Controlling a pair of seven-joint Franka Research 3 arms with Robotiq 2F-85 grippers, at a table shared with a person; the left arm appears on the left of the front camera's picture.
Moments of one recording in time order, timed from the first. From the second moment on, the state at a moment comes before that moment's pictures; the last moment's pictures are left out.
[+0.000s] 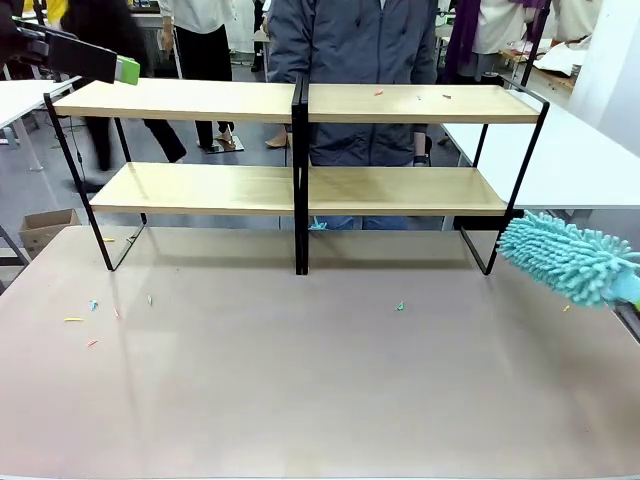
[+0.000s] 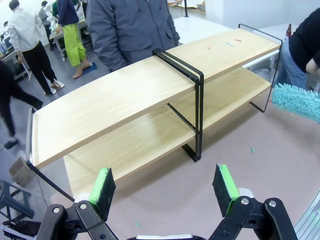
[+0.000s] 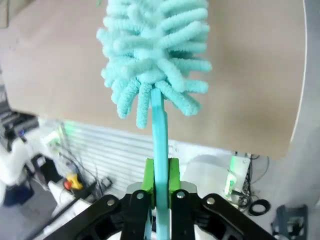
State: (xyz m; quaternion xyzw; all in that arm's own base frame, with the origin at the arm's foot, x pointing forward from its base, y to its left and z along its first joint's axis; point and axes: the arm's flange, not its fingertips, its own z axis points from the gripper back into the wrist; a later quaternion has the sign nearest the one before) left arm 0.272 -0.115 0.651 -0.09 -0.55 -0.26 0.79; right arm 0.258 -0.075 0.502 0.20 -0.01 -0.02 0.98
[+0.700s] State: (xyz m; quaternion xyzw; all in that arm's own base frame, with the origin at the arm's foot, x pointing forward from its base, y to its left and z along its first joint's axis) left arm 0.272 -0.115 0.651 -0.09 -0.55 -0.26 0.79; right arm 0.176 -0.143 0.580 0.16 -0.09 0.37 0.91
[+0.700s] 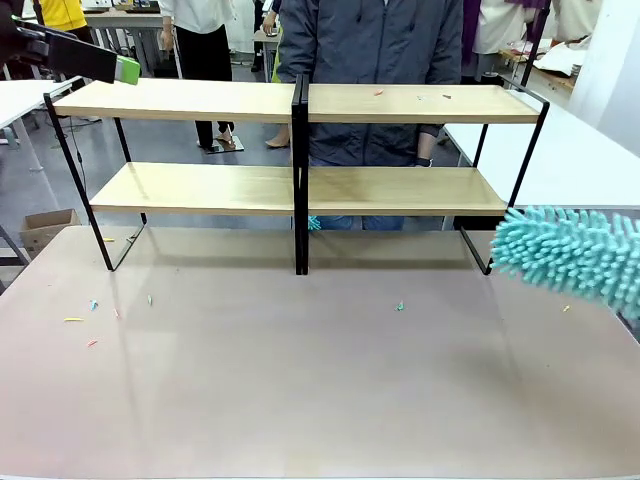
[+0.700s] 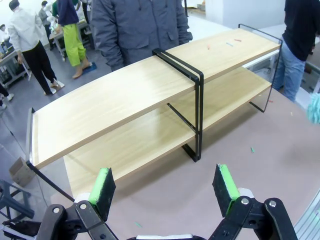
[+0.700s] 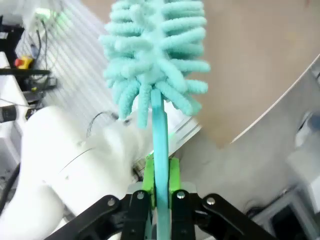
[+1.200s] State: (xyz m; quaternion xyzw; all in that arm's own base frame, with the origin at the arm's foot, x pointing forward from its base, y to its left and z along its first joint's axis) left arm 0.272 -0.115 0.651 -0.09 -0.55 -0.26 0.79; right arm 0.201 -0.186 0.603 0.17 -0.44 0.29 0.83
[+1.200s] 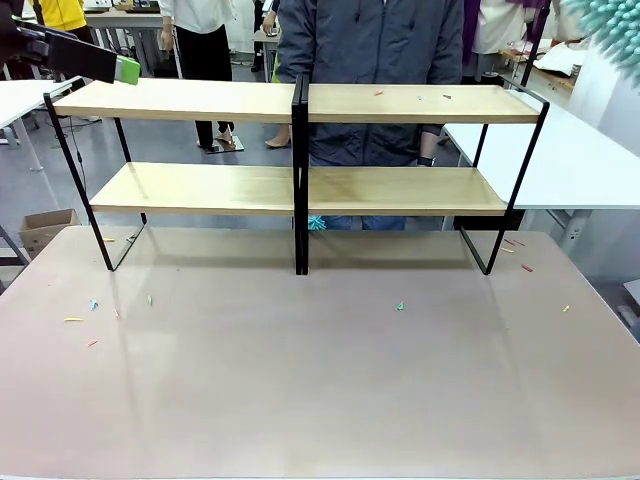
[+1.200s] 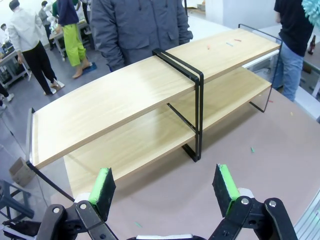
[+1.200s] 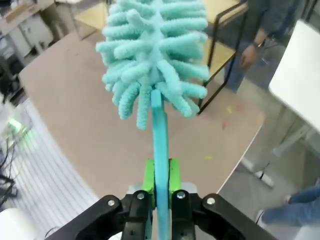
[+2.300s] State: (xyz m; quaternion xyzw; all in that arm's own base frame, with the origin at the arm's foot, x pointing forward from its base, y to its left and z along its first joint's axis) left arm 0.272 -0.115 0.651 -0.09 -0.55 -0.26 0.79; right arm 0.212 -0.197 0.589 0.16 -0.45 0.28 0.83
